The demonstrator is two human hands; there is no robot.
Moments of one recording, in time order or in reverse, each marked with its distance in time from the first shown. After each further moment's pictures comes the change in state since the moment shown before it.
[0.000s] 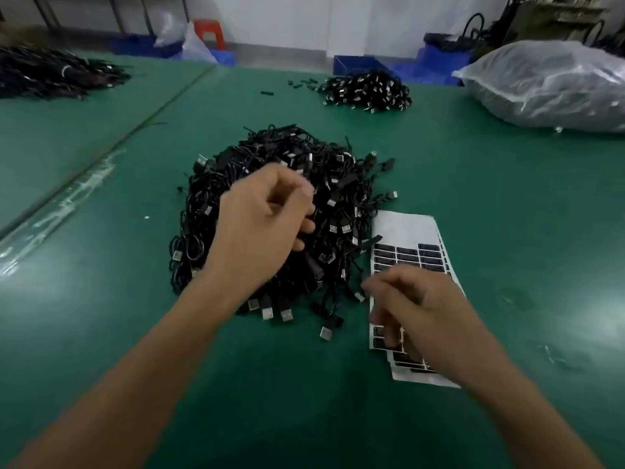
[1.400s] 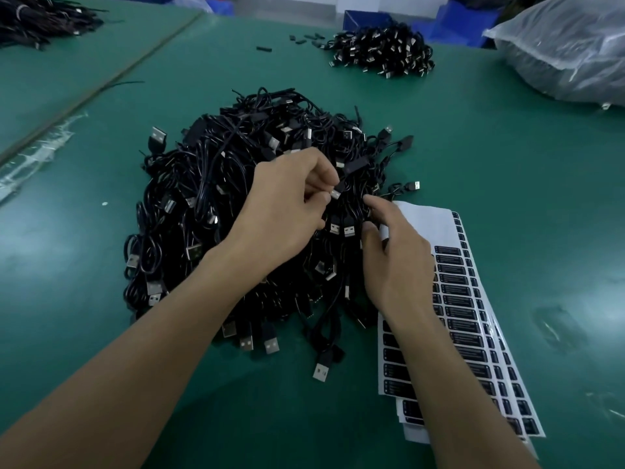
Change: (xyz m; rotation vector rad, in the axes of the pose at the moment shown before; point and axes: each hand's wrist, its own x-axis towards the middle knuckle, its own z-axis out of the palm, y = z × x) left_hand 0.063 -0.055 0.040 0.224 -0.129 -0.007; right_hand 0.123 0.043 0.029 -0.394 0.526 -0.132
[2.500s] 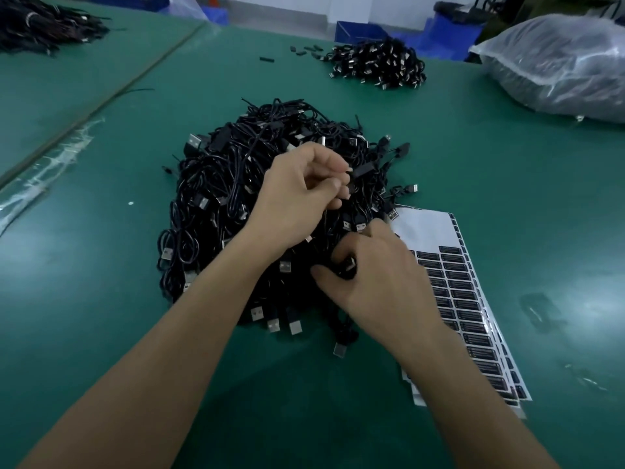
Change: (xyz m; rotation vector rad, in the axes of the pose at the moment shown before) left_hand -0.007 0.007 -0.018 -0.378 -0.026 -0.069; right_hand -0.039 -0.056 -0.023 -0.330 -0.262 -0.202
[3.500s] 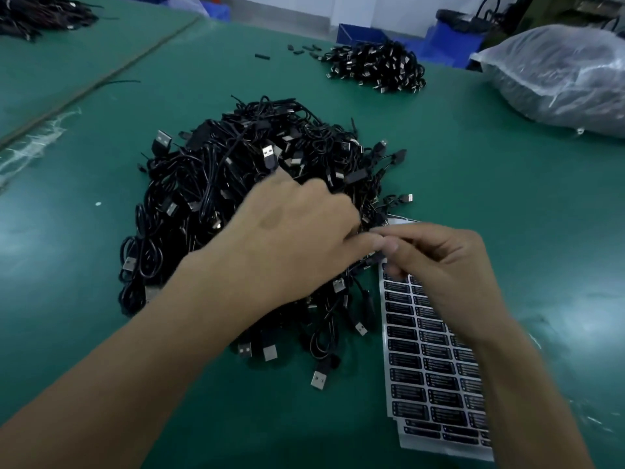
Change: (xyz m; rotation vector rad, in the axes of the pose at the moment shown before) left_hand -0.014 0.047 0.012 1.235 -0.367 0.285; right_hand 0.020 0.068 -0.035 0.996 -0.016 -0.043
